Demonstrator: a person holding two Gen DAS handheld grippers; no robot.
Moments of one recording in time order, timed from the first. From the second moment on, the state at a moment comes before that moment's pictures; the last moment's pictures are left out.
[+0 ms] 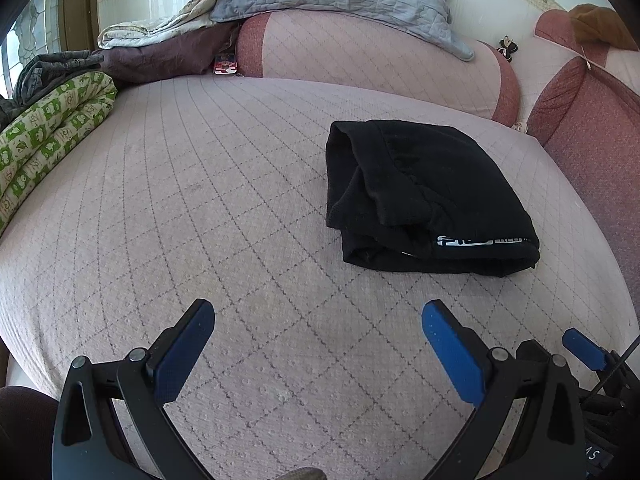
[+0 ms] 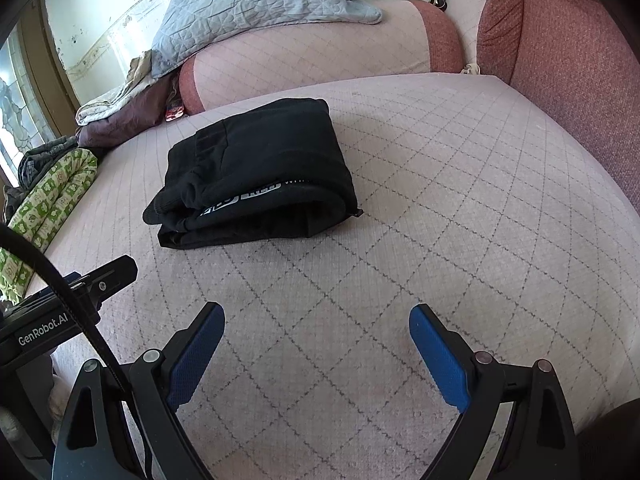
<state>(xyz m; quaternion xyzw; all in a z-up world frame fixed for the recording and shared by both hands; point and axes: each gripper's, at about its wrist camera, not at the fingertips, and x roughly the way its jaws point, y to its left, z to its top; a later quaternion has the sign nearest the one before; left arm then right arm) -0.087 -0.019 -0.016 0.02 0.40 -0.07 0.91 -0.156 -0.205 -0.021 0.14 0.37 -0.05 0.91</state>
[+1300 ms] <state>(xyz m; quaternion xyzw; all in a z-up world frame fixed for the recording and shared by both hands) -0.314 0.210 0.121 -0.16 0.18 0.08 0.97 -0.149 0.085 0.188 -0.06 0.26 0.28 0.92</state>
